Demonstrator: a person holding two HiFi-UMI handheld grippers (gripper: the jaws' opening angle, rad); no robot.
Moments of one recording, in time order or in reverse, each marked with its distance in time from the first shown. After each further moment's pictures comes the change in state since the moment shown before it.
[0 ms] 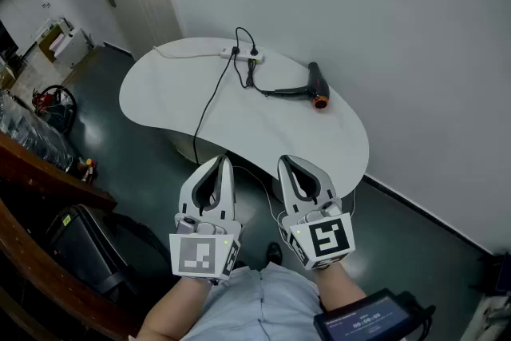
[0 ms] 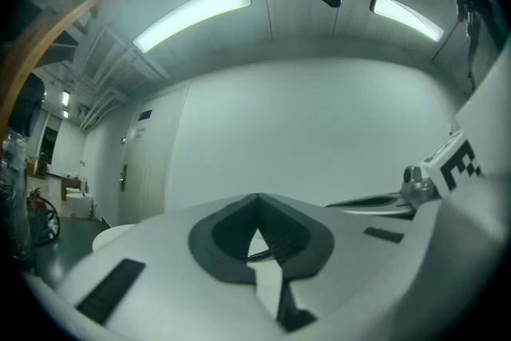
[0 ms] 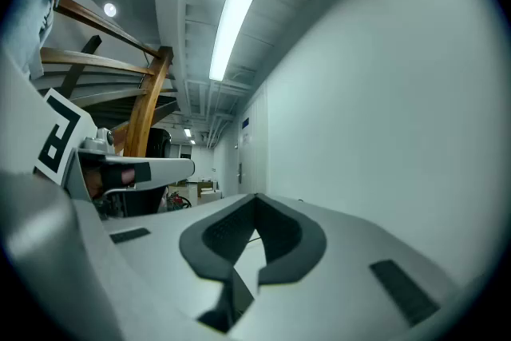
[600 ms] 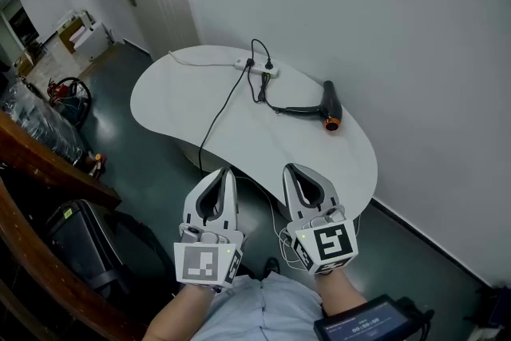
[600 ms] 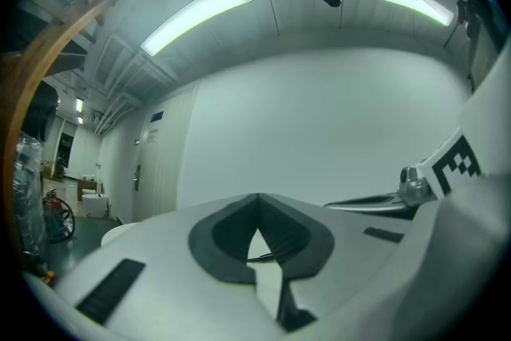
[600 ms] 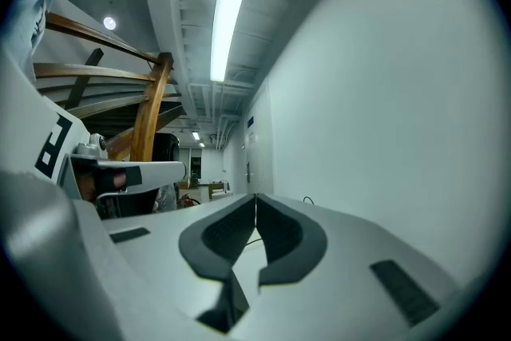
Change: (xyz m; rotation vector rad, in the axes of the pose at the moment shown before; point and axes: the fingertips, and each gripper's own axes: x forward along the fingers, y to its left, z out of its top) left arm 0.021 -0.001 -0.011 -0.001 0.014 0.098; right arm 0.024 -0.031 -0.008 0.042 0.008 0.080
